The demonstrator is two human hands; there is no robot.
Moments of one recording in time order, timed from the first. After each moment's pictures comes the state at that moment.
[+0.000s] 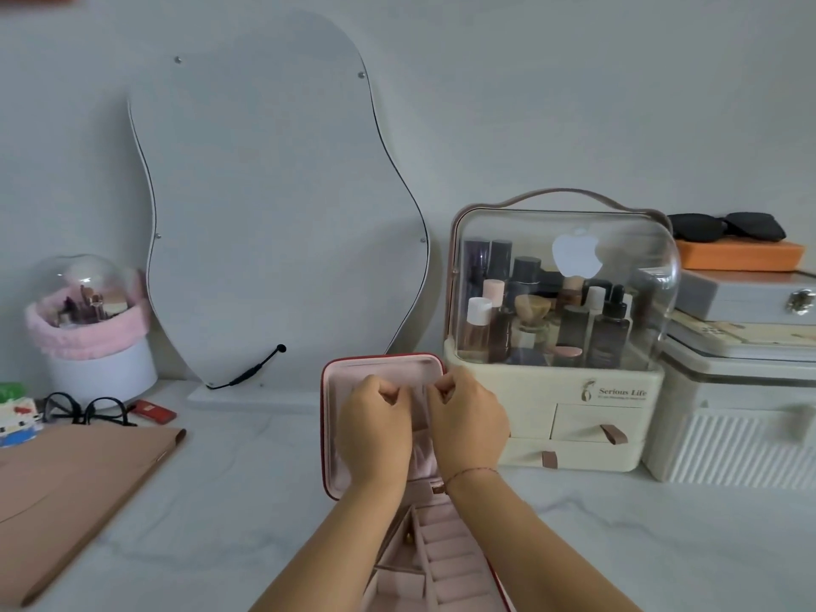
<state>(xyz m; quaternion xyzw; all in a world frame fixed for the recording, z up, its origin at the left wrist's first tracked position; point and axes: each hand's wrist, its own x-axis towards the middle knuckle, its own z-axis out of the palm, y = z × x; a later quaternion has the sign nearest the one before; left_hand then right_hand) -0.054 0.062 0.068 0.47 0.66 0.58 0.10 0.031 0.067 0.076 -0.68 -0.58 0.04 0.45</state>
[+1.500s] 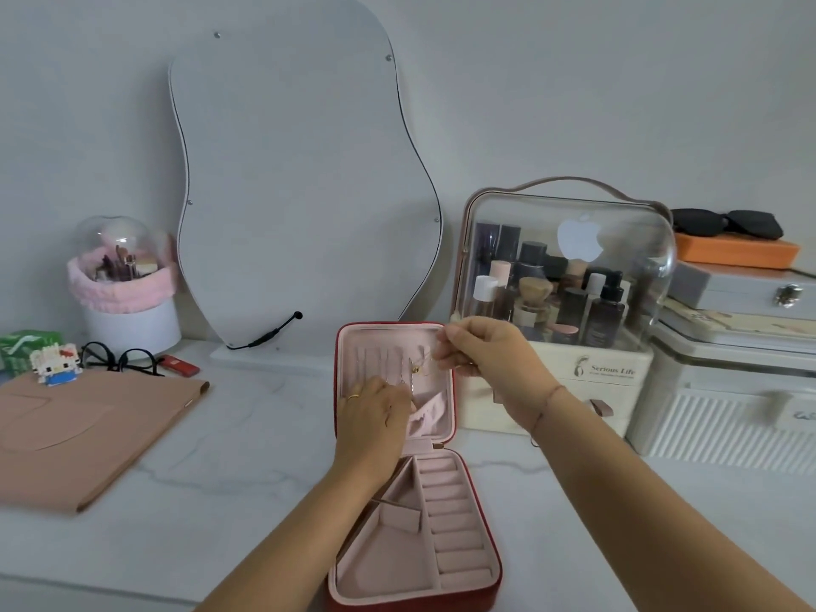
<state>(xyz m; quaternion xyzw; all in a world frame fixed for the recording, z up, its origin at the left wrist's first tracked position) -0.078 0.014 0.045 0.65 0.57 0.48 0.11 0.068 0.023 0.143 -0.44 -0.63 0.43 0.48</state>
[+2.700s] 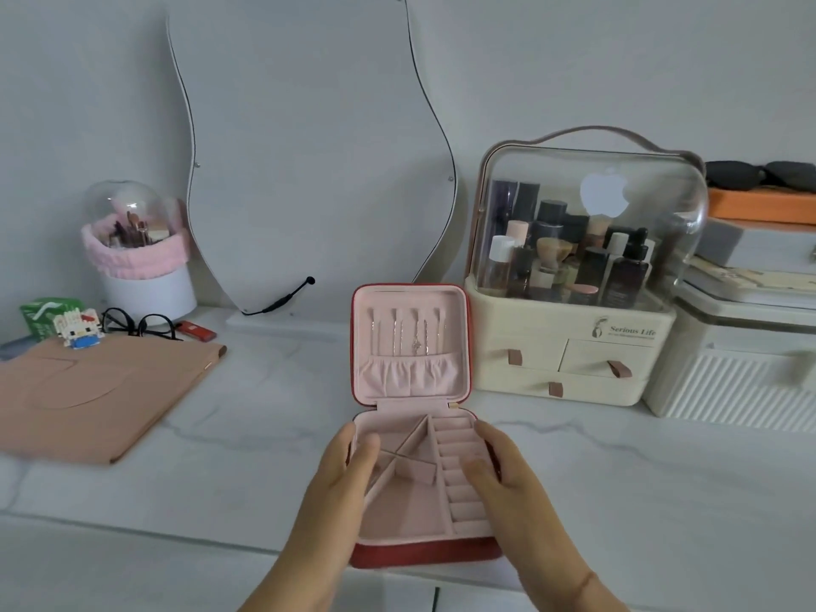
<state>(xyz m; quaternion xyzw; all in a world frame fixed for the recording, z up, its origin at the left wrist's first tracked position) -0.105 -0.090 0.010 0.47 0.57 0.52 0.42 0.071 -0.072 0.014 -0.53 -0.57 0.45 0.45</state>
